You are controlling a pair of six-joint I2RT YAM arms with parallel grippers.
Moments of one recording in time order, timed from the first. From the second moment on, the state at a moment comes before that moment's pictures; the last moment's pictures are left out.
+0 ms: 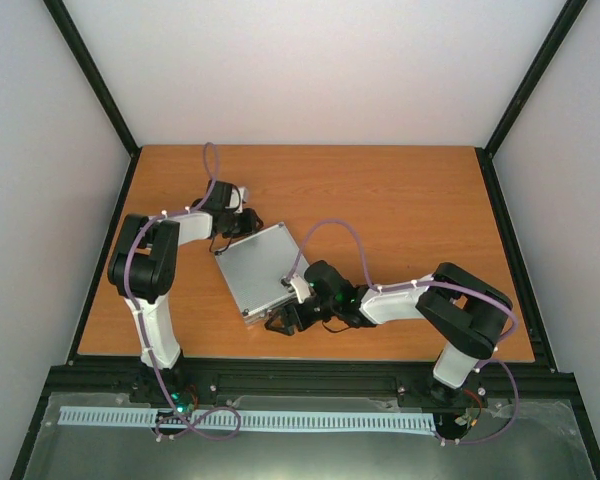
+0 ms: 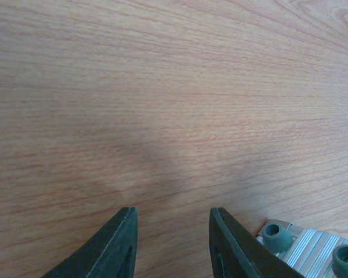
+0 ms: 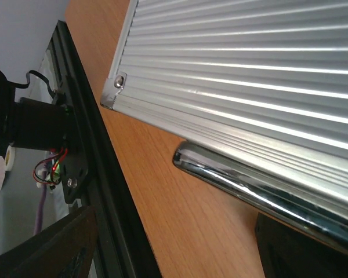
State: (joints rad) left arm -0.22 1.96 1.13 -0.11 0.37 -0.39; right arm 0.97 1.68 0.67 0.32 -0.56 0.55
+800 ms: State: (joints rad) left arm -0.22 1.94 1.10 -0.10 0.38 -0.39; right arm 1.17 1.66 0.84 -0.14 0.06 0.48
